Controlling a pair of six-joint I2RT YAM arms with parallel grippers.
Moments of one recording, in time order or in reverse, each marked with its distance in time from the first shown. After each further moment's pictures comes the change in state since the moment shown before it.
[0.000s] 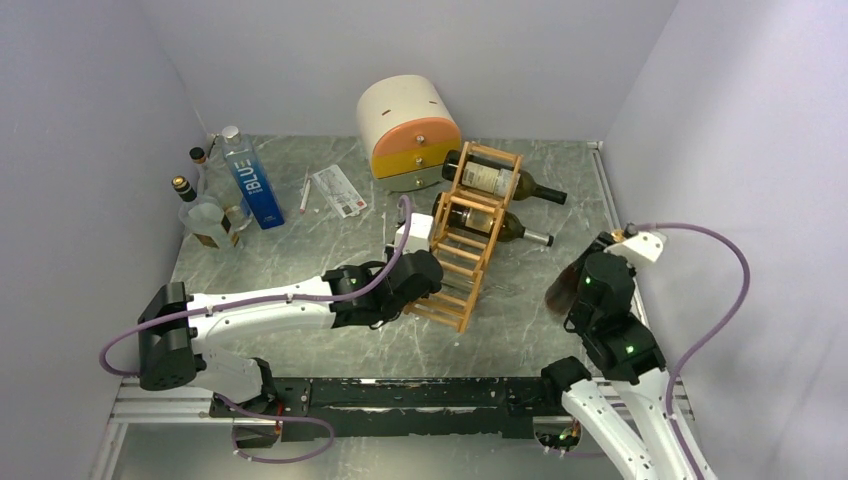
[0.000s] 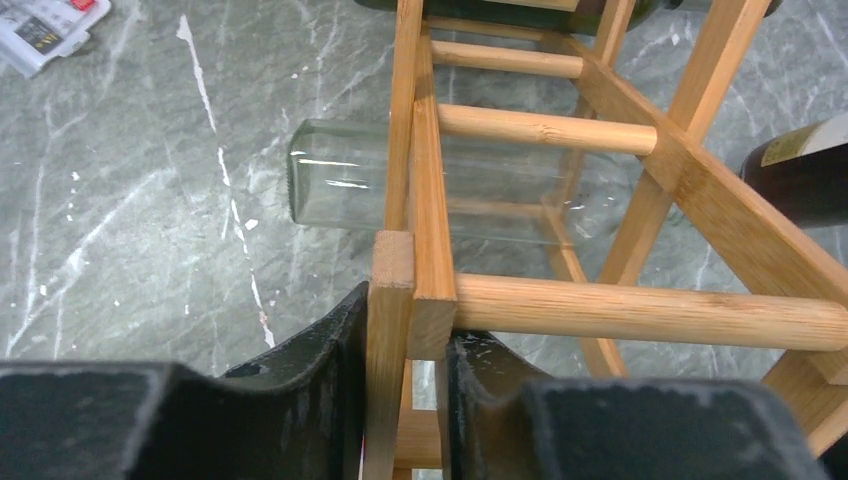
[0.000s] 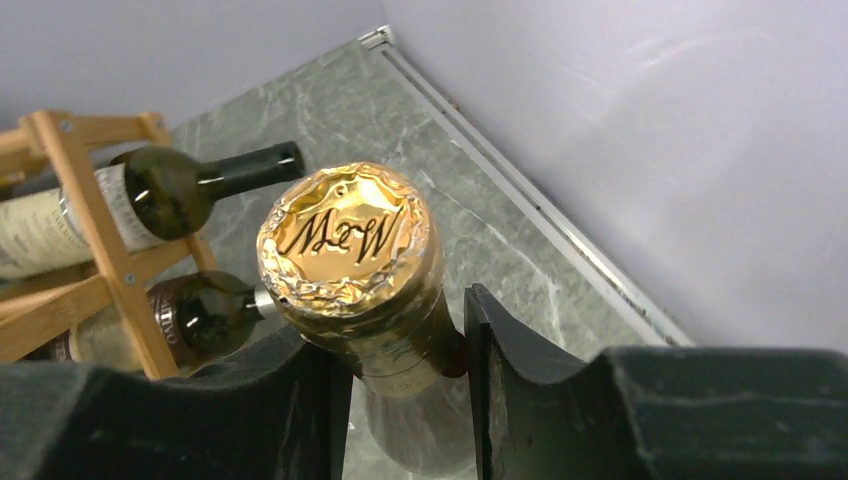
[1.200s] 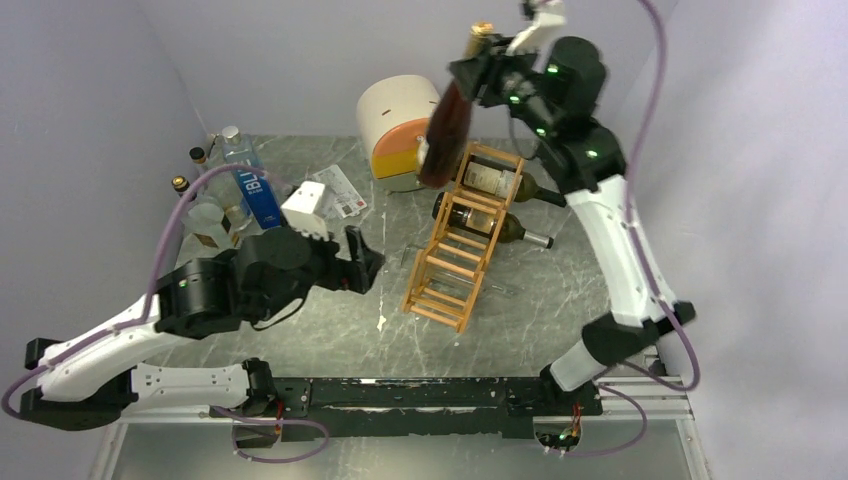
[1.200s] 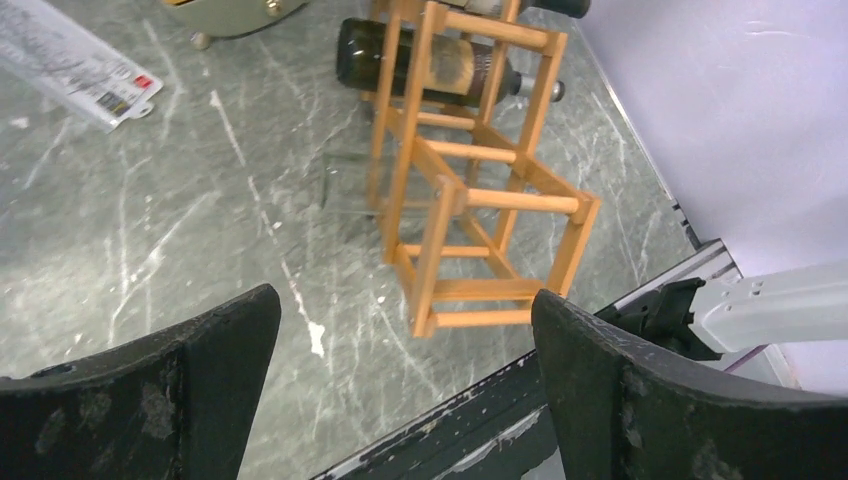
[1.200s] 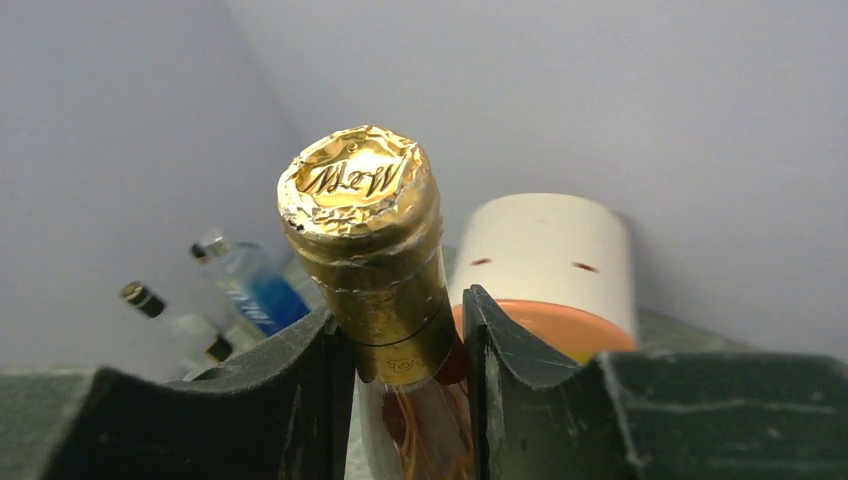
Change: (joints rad) left arm 0.001 -0.455 0.223 -0.392 0.144 0.053; right arm 0.059 1.080 1.336 0.072 -1.020 -0.131
